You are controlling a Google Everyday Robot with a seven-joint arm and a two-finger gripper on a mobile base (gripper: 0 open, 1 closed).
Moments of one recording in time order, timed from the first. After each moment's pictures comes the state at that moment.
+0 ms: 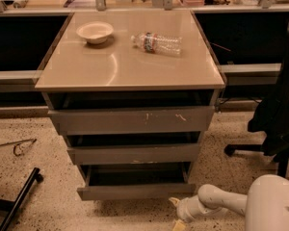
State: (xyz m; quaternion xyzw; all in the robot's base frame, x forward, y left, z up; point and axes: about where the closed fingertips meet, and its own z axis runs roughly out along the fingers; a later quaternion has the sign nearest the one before) arm 0.438 -0.115 0.172 -0.57 0.74 0.30 0.20
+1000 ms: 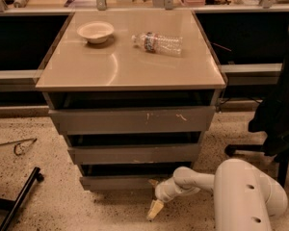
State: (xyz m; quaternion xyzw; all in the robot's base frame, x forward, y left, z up) arm 0.526 -0.032 0.171 -0.62 0.70 0.27 0.24
